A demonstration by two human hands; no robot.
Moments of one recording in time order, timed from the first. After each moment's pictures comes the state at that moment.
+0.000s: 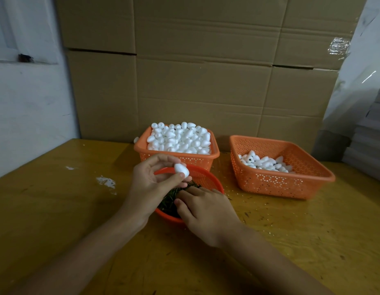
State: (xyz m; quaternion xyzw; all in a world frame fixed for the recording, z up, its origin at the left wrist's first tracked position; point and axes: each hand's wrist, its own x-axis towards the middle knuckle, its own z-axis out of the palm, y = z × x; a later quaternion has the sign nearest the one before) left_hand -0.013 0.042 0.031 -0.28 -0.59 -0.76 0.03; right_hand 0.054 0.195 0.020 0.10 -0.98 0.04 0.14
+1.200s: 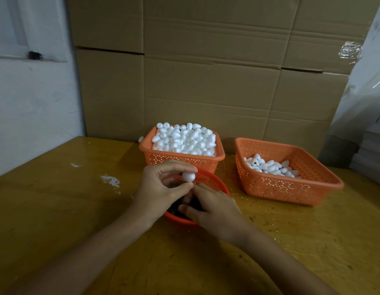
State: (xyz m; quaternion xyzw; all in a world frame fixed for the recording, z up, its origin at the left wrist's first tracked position) left_hand -0.020 0.044 0.024 -0.36 -0.63 -0.68 0.10; right_hand 0.043 0.208 0.021 0.13 -0.97 0.17 0.12
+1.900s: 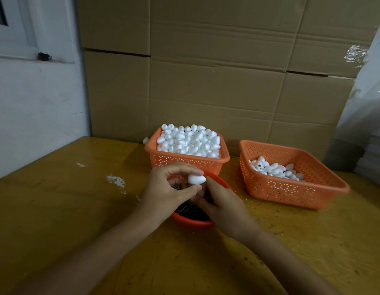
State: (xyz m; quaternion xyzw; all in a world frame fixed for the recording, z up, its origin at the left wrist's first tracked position) left_hand -0.015 0.045 0.025 -0.36 -0.64 -0.68 0.10; right_hand 0.045 0.212 0.025 0.11 -0.93 0.31 0.16
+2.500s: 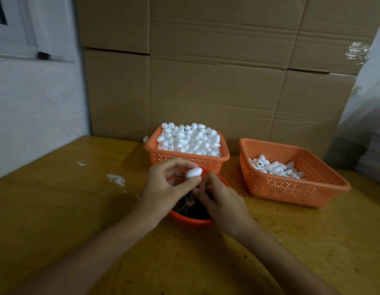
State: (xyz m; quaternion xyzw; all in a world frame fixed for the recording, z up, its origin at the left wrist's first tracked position) left_hand -0.016 0.042 0.024 -0.31 -0.65 -0.69 0.08; right_hand 0.043 0.210 0.022 0.06 -0.93 0.32 0.17
